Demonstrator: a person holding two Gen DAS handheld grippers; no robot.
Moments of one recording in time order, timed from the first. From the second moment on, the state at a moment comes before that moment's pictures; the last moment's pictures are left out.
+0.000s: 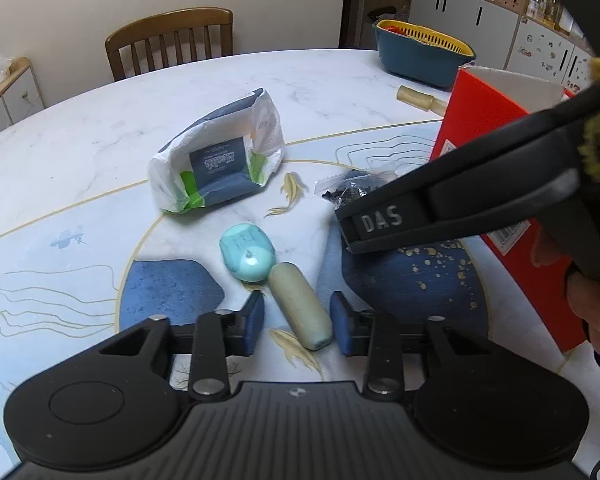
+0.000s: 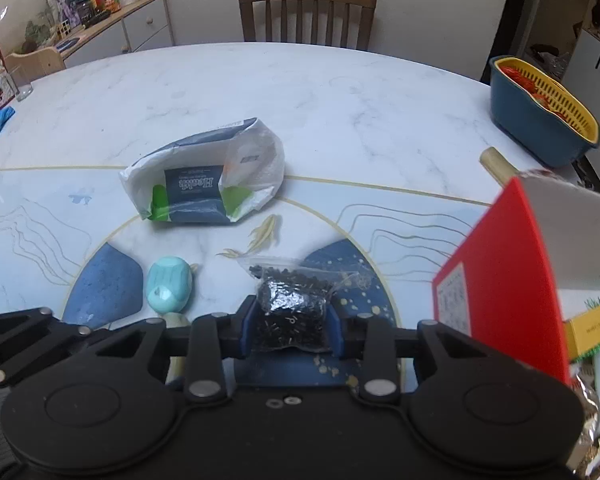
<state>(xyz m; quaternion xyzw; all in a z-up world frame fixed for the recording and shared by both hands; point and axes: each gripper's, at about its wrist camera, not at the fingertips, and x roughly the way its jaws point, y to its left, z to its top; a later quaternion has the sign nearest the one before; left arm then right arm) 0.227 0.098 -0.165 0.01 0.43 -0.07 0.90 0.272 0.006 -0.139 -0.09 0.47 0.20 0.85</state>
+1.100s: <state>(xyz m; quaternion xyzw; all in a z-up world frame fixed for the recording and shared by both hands) 0.193 0.087 -0.087 -0.08 0.40 -0.09 0.91 0.199 -0.140 -0.034 -0.01 0.43 0.19 0.88</state>
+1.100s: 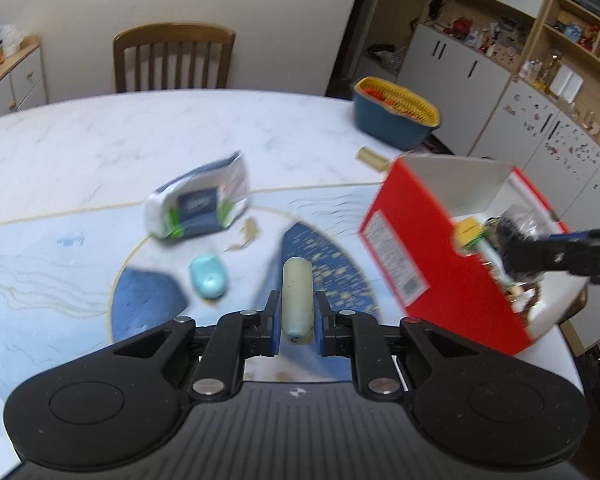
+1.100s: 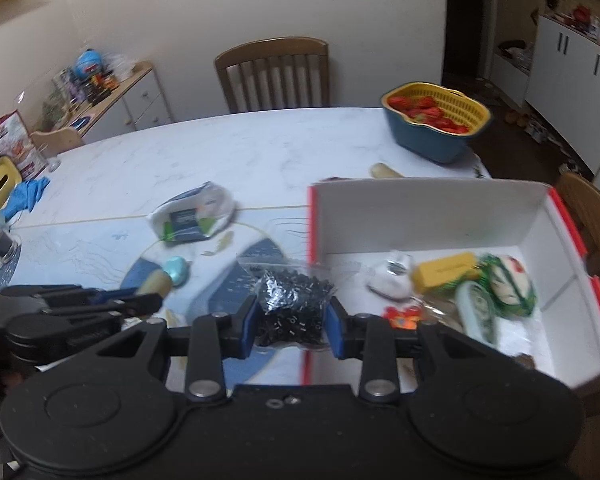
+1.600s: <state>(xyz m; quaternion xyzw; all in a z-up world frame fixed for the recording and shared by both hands) 0.198 0.007 -0.041 -0.05 0.38 -0.13 0.91 0.206 -0.228 -0.034 0.02 0.42 0.16 0.89</state>
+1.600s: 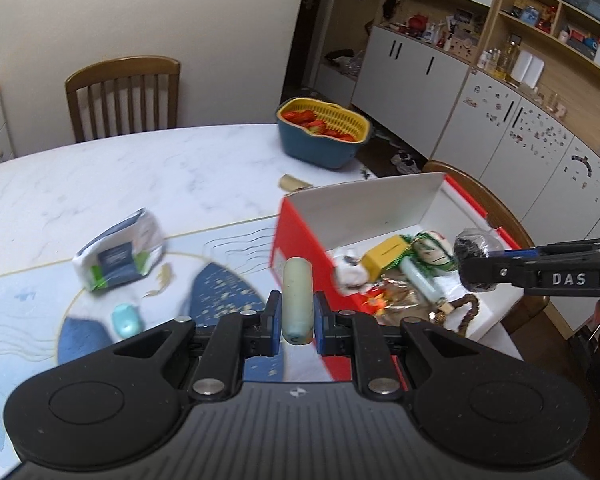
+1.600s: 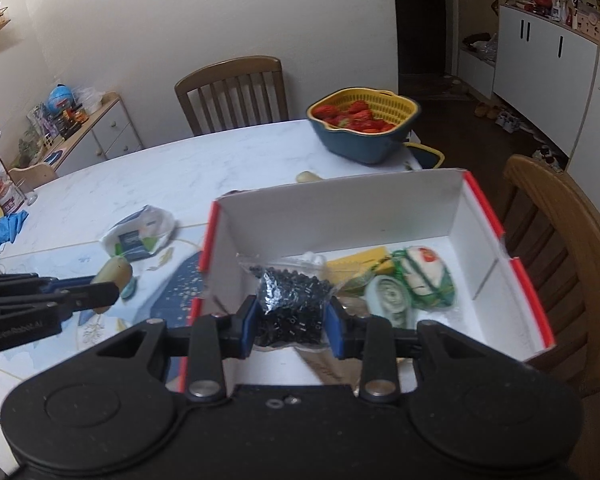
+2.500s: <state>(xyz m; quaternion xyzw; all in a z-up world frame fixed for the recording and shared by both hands) 0.271 -0.116 -0.058 0.00 0.41 -0.15 0.90 0.240 -0.295 -0.070 0.00 0.45 0.20 0.87</state>
